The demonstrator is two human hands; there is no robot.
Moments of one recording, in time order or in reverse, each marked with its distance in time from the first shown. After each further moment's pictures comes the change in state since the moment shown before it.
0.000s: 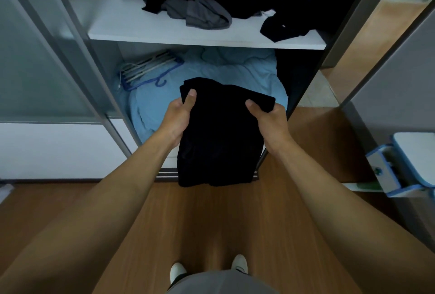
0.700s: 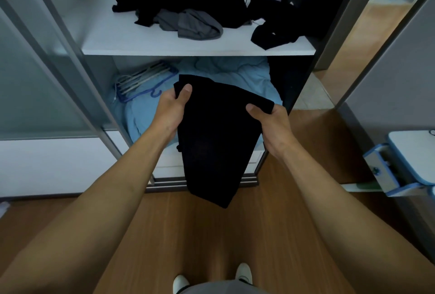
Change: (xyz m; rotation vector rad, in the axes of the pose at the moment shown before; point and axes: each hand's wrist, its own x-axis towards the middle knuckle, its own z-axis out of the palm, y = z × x) left_hand 0.017 0.033 0.004 0.081 0.008 0.197; right_hand 0.004 -0.015 -0.012 0.092 -0.057 -0.014
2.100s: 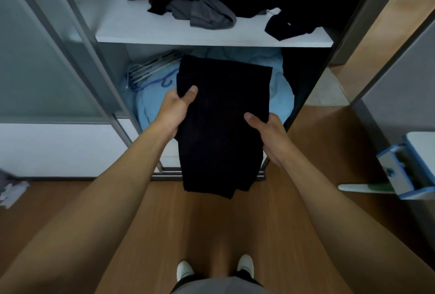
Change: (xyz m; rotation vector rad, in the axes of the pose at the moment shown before) left_hand -0.016 -0.008 -0.012 -0.032 0.041 -0.138; right_hand -0.011 0.034 -0.001 -0.088 -0.169 0.125
